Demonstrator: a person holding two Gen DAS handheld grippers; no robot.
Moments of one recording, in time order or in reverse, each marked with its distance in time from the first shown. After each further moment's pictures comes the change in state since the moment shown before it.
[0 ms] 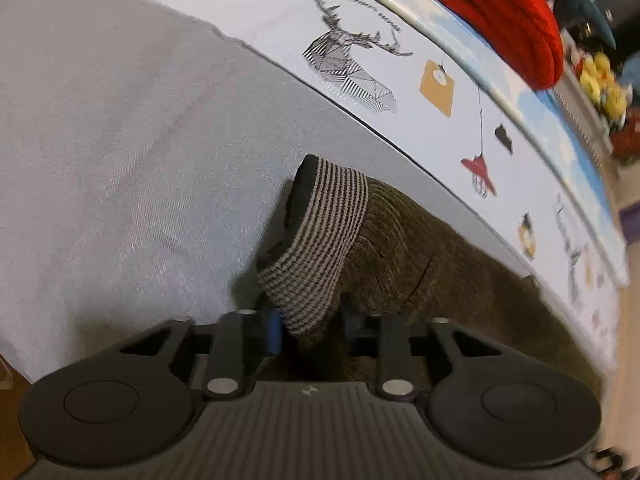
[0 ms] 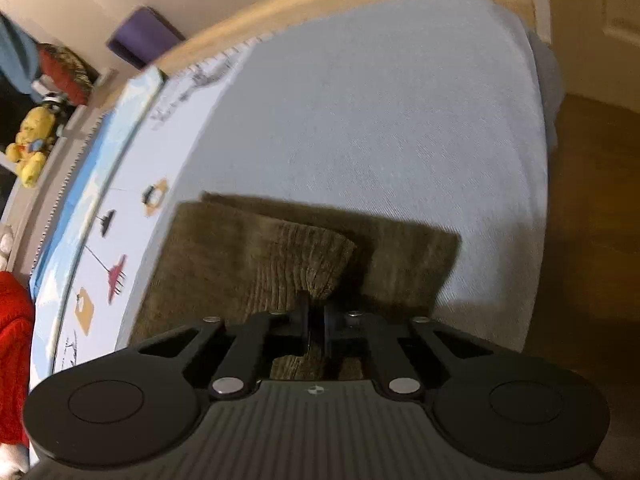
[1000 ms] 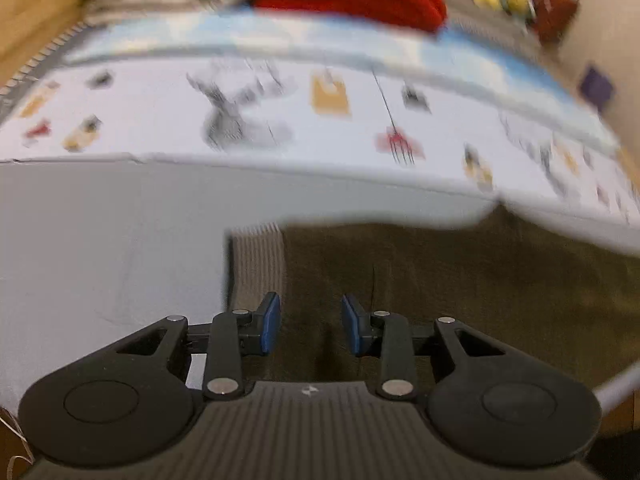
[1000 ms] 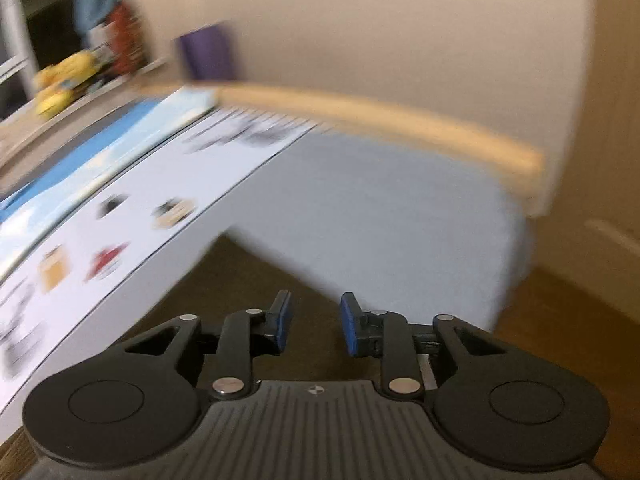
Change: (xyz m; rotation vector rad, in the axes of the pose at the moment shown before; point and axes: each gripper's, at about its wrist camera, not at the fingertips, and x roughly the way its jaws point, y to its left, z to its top) left arm -0.035 -0.055 -0.039 0.485 -0.085 0.059; right arm -0.045 0.061 -0.022 -0.428 -0.053 -0.104
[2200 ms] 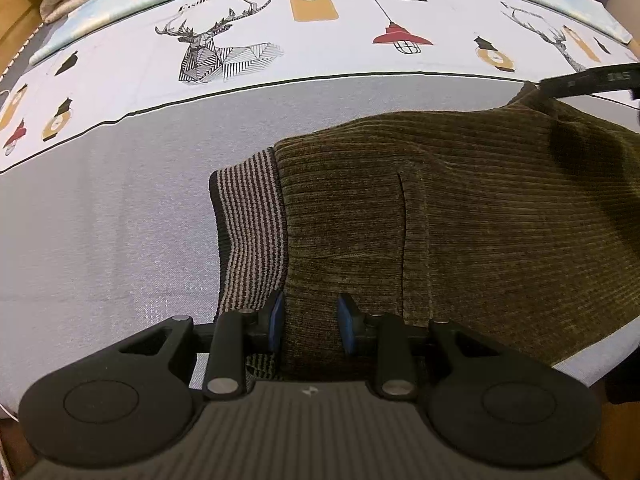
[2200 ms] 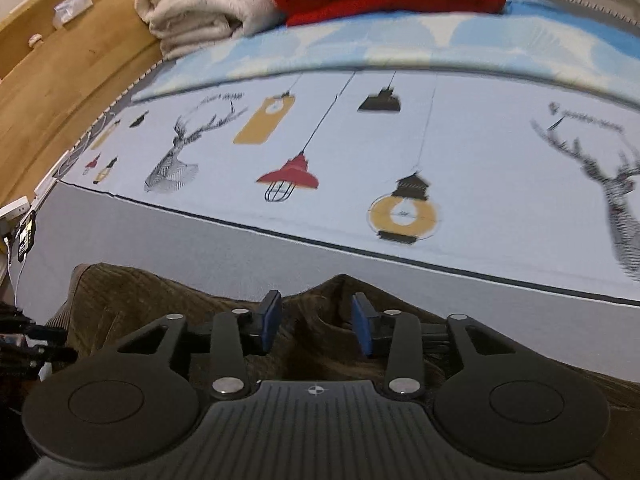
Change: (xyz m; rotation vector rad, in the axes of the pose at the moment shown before) left arm 0.040 -0.009 -0.015 0.176 0.157 0.084; right arm -0.021 0.465 -0.190 -0.881 0.438 0.817
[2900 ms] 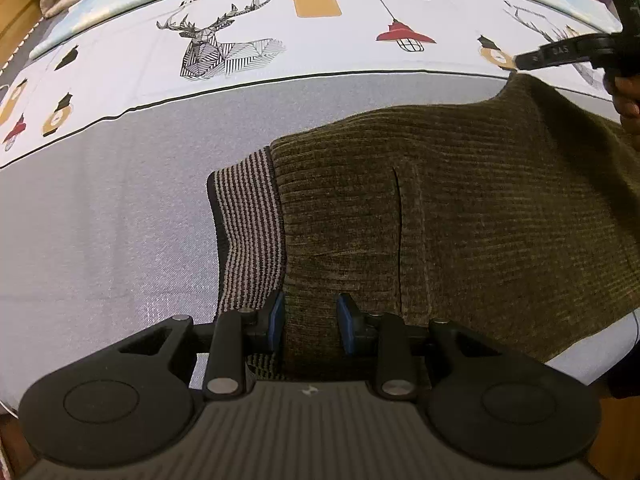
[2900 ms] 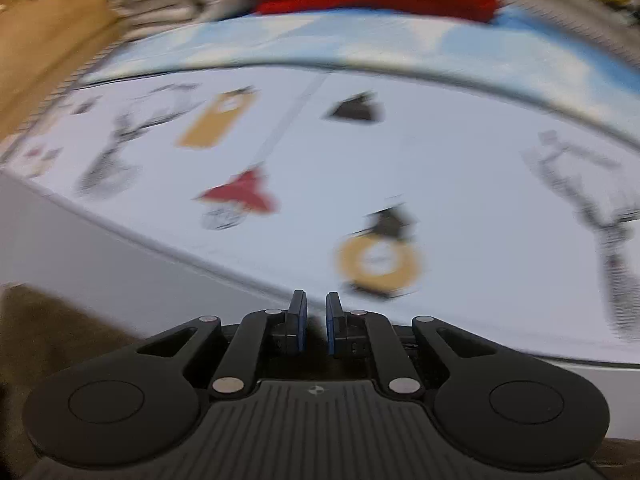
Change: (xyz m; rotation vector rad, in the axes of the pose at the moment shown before) left arm -0.002 -0.001 0.005 -0.019 0.014 -0.002; right arm 0.030 0.000 0.025 -0.037 -0.047 -0.280
